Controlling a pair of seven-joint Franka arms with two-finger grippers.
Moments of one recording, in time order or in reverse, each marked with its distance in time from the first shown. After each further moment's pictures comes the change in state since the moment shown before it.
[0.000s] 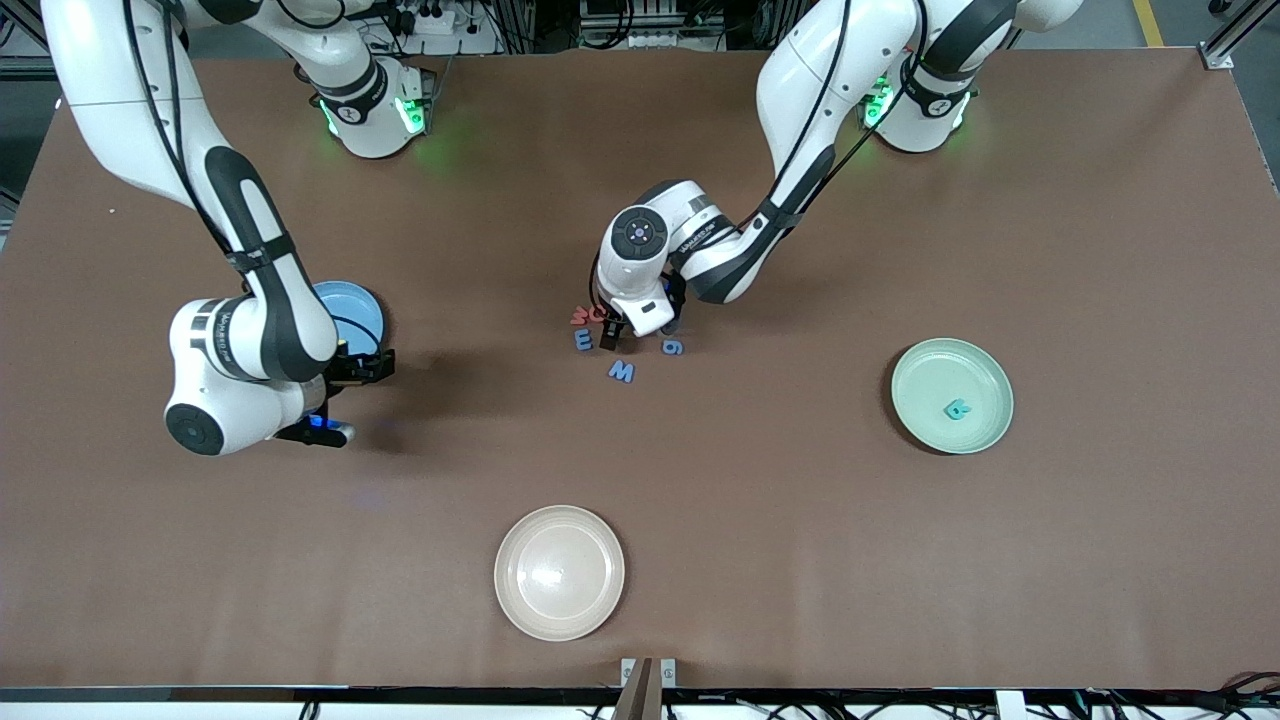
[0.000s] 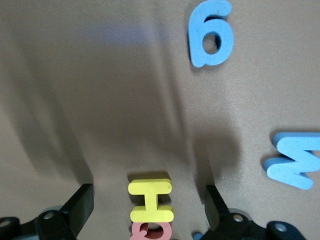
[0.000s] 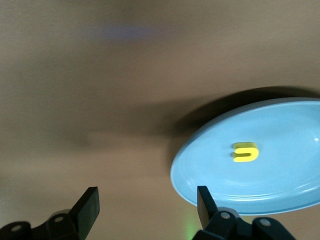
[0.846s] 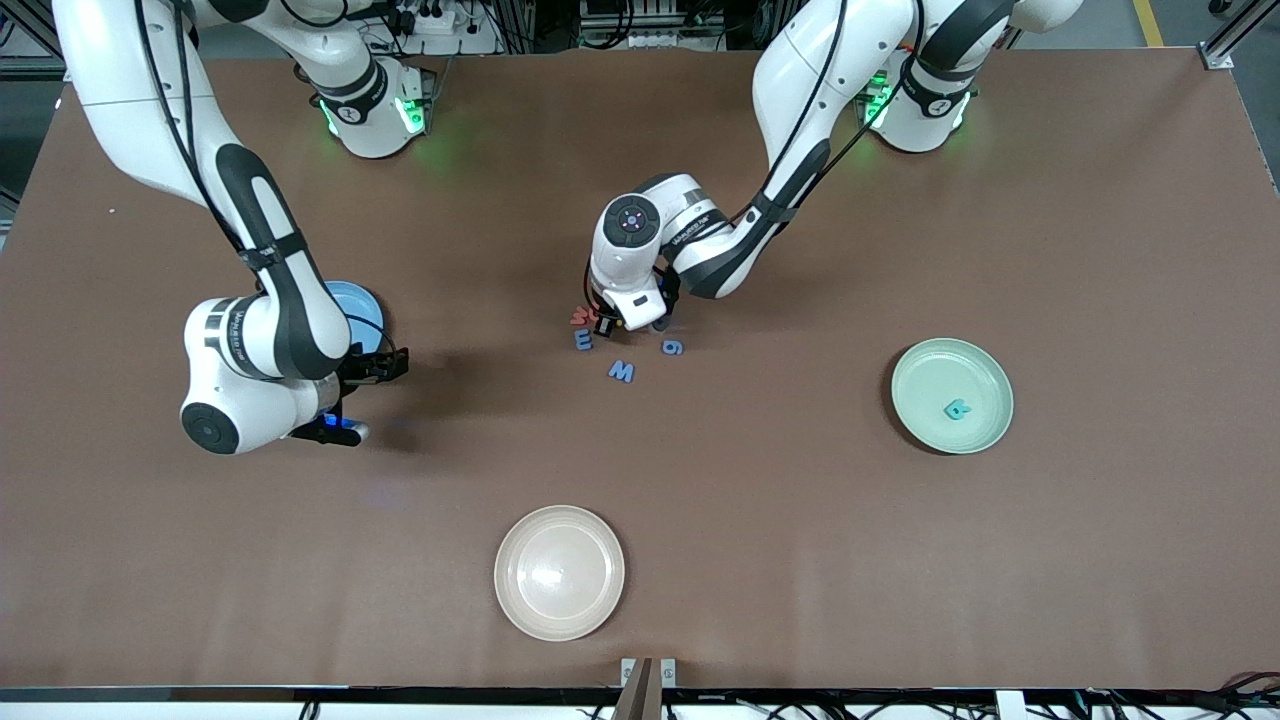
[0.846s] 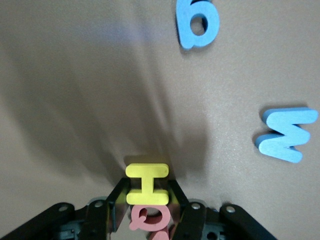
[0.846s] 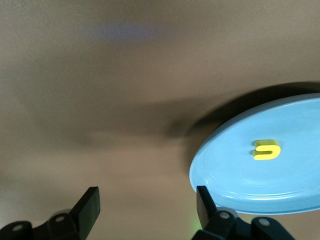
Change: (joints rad) left arm -0.017 -0.007 0.000 0.003 0.042 0.012 0.000; right arm 0.018 0.000 0.000 0.001 0.021 0.000 0.009
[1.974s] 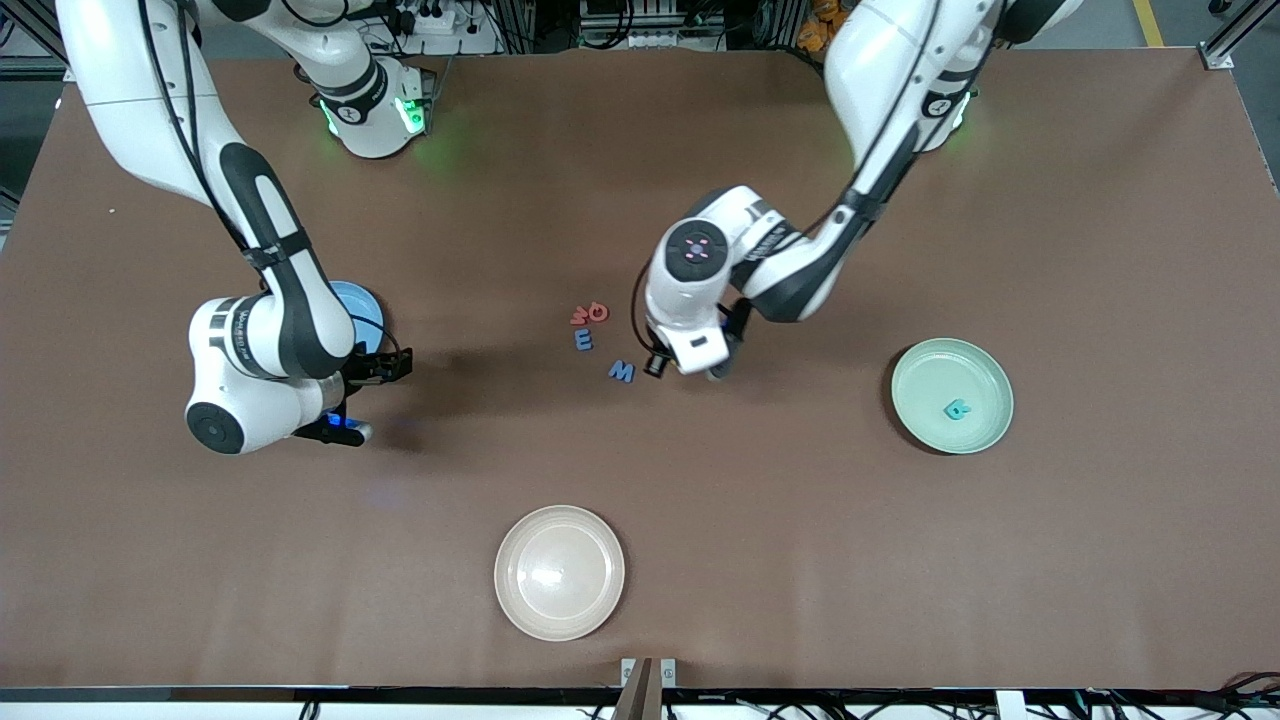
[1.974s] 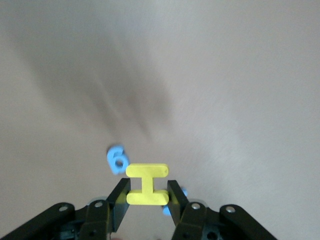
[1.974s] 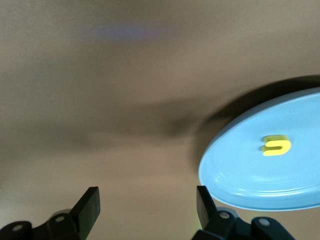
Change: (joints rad) left arm 0.213 -0.180 0.013 0.016 0.016 -0.239 0.353; right arm 0.026 0.000 0.001 0.006 0.021 0.000 0.061
